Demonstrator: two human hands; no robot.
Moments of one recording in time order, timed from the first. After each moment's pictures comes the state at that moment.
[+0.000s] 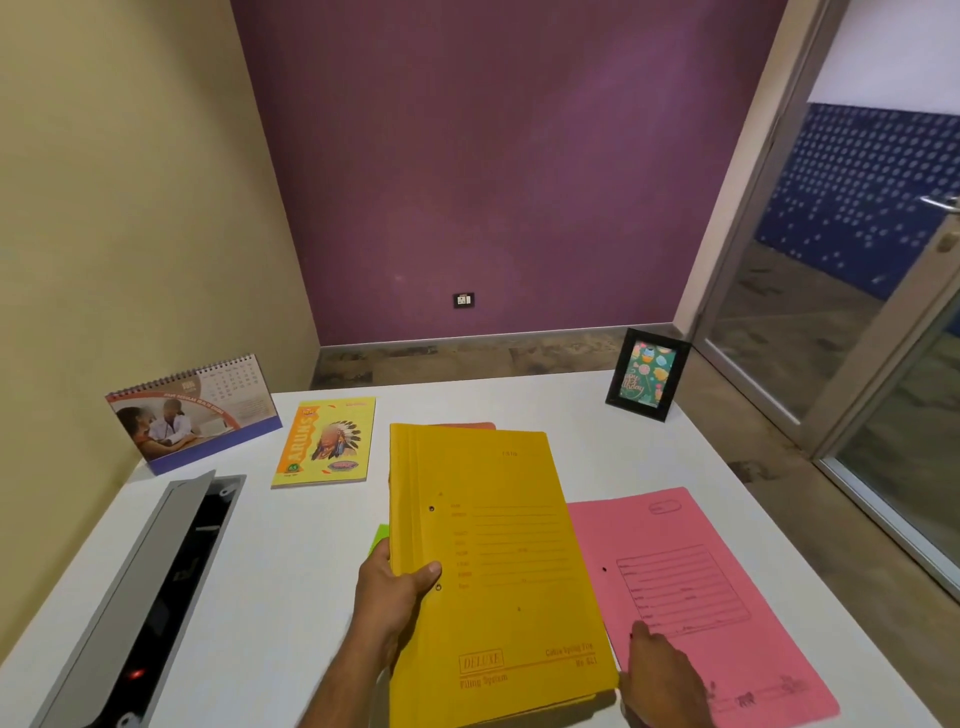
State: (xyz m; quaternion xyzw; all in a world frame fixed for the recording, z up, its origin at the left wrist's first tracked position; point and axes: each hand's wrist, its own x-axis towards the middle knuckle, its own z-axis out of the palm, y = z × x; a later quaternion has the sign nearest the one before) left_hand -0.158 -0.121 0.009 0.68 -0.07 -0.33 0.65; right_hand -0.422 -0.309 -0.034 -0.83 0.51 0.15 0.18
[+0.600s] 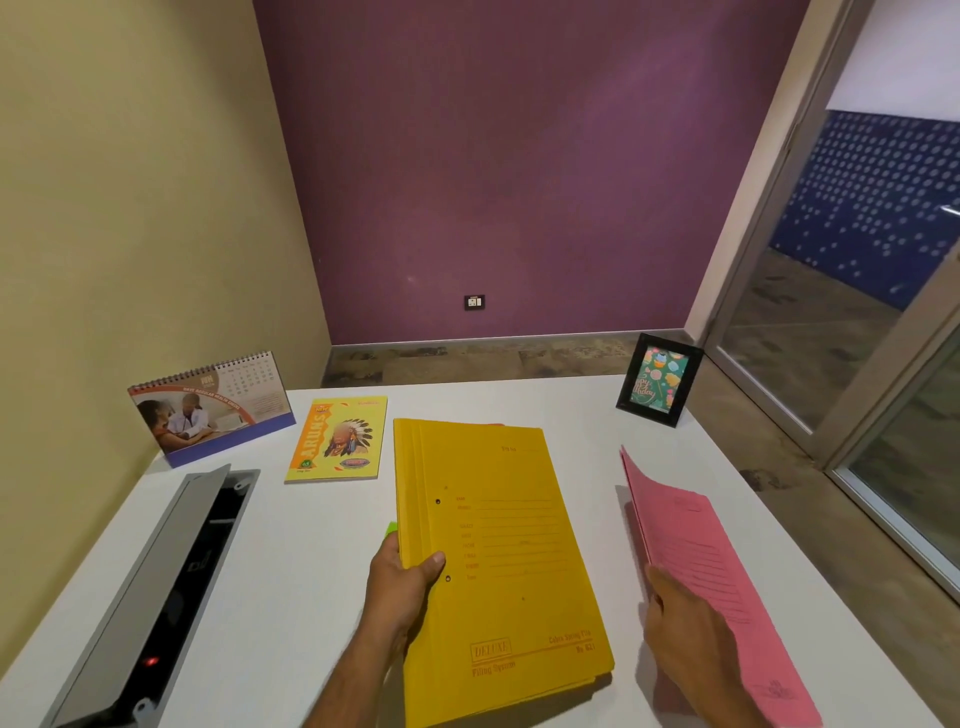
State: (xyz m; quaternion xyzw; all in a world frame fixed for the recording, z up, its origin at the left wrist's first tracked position) left_hand -0.161 -0.120 0.021 0.68 -0.08 -0.33 0.65; right_hand -0.421 -0.331 0.002 -0.87 0.47 -0.12 0.08
